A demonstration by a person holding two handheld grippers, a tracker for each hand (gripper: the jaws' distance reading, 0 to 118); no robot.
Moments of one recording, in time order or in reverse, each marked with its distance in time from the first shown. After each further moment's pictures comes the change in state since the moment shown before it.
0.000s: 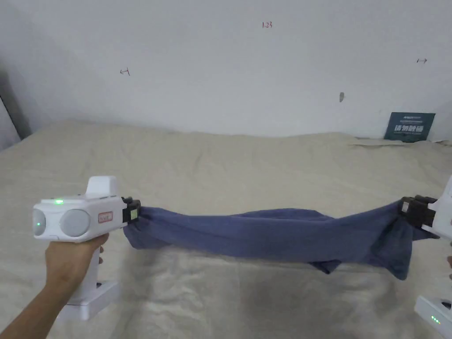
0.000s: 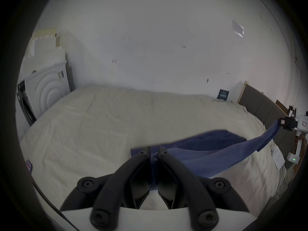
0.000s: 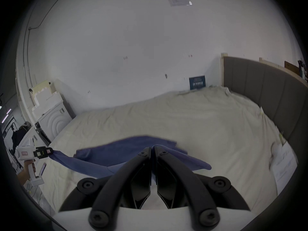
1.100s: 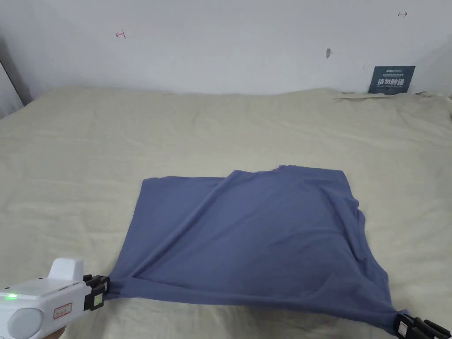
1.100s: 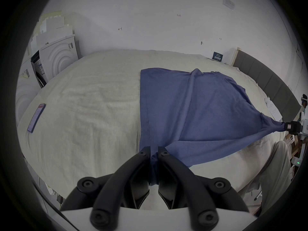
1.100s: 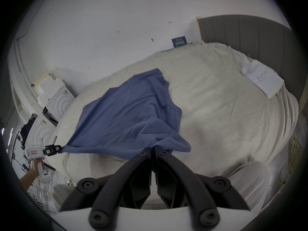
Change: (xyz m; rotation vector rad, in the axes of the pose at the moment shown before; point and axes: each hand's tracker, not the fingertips) left arm -0.040 -0.225 0.155 -0.221 0.016 -0.058; right arm -0.005 -0.238 0.232 -0.230 -0.005 -0.136
